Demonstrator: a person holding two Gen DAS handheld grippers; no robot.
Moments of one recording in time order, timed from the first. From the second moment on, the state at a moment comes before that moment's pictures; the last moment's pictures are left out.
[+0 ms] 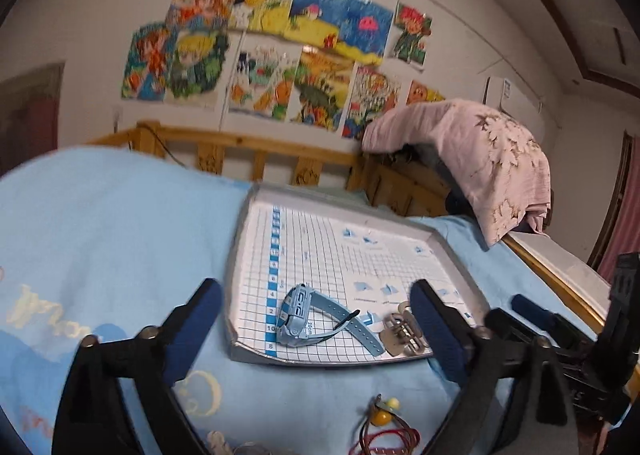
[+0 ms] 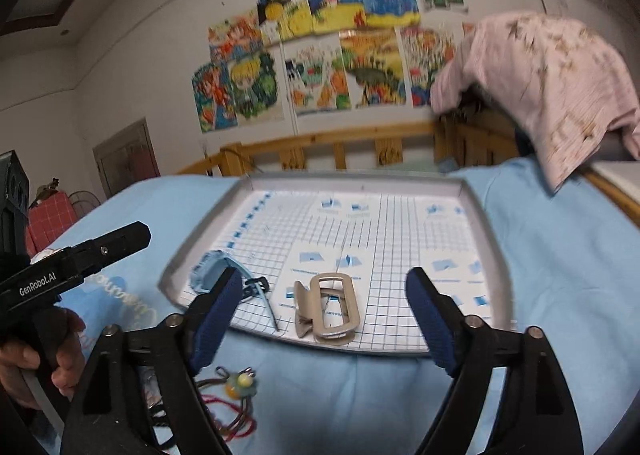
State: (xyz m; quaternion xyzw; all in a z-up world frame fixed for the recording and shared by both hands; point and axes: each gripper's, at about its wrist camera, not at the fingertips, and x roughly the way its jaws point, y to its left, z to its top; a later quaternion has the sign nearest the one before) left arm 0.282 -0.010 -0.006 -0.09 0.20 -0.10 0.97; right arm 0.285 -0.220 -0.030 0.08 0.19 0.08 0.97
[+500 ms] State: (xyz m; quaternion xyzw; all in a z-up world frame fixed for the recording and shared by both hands) left arm 0.175 -0.005 0.007 -0.03 0.16 -0.07 0.98; right arm 0.173 -0.231 0.001 0.05 0.11 0.06 0.99
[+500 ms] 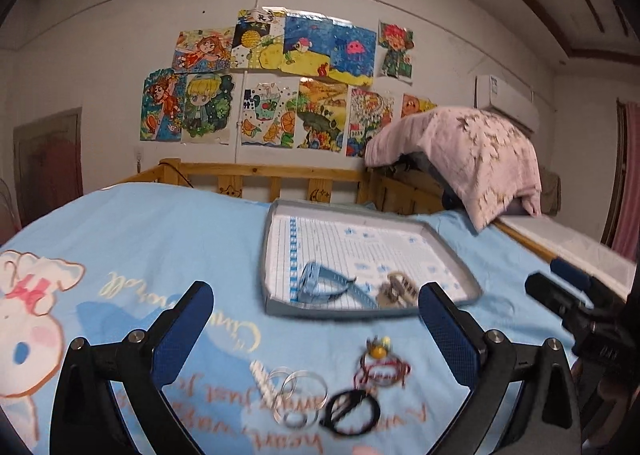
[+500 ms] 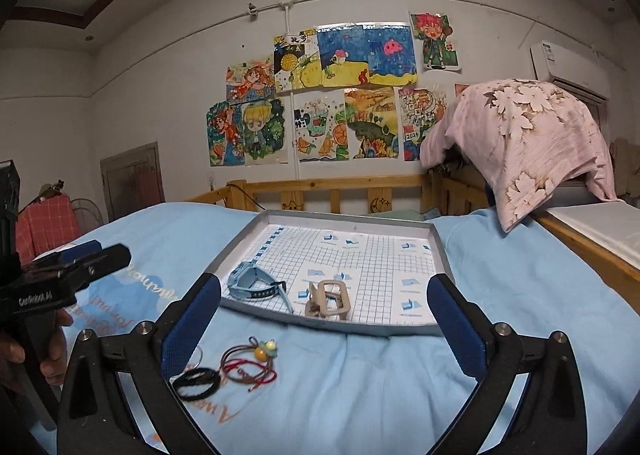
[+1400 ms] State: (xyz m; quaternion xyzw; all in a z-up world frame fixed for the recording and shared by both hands) left arm 0.145 0.005 -0.021 -0.02 0.22 -0.04 0.97; right arm 0.148 -0.213 -0.033 0.04 0.17 0.07 0.98
